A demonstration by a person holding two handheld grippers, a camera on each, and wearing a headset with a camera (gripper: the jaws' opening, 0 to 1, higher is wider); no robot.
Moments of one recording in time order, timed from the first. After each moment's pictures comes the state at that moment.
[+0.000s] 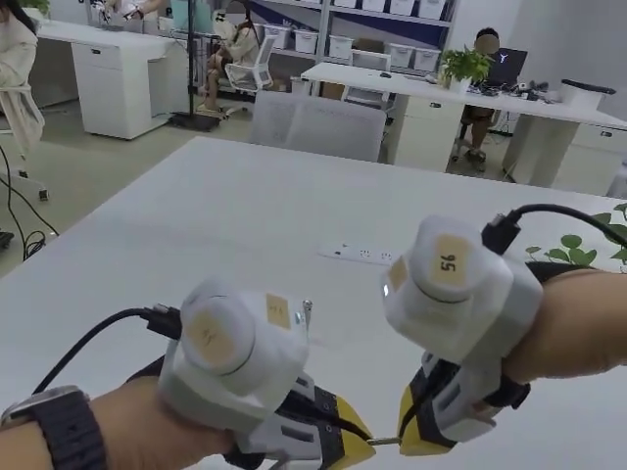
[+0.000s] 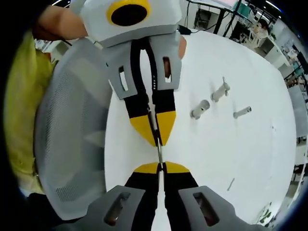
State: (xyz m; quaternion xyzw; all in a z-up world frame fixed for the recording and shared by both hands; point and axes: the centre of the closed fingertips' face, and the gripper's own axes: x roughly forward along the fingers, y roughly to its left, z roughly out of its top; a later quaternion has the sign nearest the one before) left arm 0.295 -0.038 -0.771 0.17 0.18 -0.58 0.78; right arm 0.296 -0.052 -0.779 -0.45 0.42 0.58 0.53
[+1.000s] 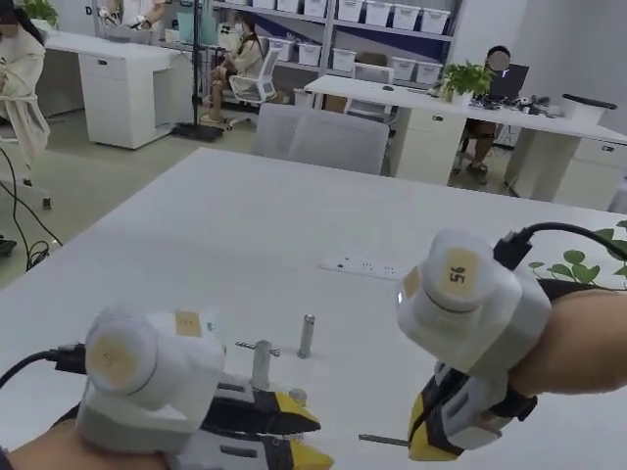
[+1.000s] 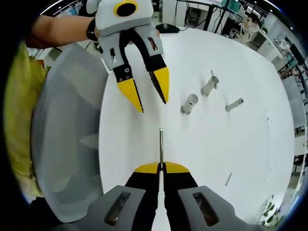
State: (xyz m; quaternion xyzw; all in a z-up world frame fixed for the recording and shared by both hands) left arm 0.301 0.021 -0.772 0.05 0.19 -0.52 0.83; right arm 0.310 -0.057 -0.780 -0.44 0.43 0.56 0.56
